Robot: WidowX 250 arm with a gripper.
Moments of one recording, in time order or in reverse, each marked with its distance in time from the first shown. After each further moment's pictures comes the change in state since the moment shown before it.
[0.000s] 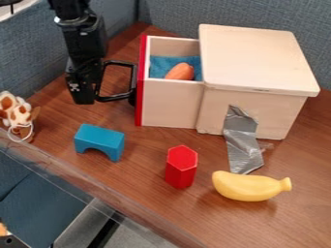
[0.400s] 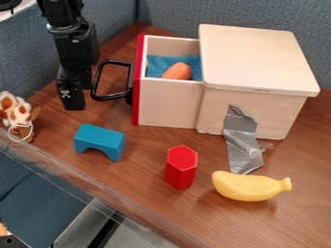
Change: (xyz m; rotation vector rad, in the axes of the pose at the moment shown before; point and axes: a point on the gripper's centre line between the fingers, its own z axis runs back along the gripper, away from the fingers) arm -0.015 -0.006 -0.009 -0.016 0.020 0.036
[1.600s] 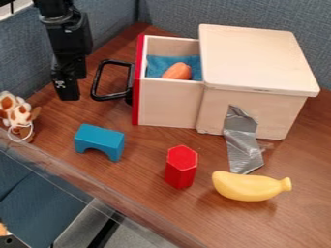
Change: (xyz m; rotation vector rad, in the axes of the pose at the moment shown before) arm -0.018 0.015 0.010 0.059 0.019 0.045
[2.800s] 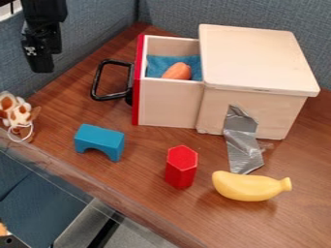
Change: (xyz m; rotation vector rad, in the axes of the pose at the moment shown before) arm -0.028 0.008 0.040 -0.042 0.040 0.033
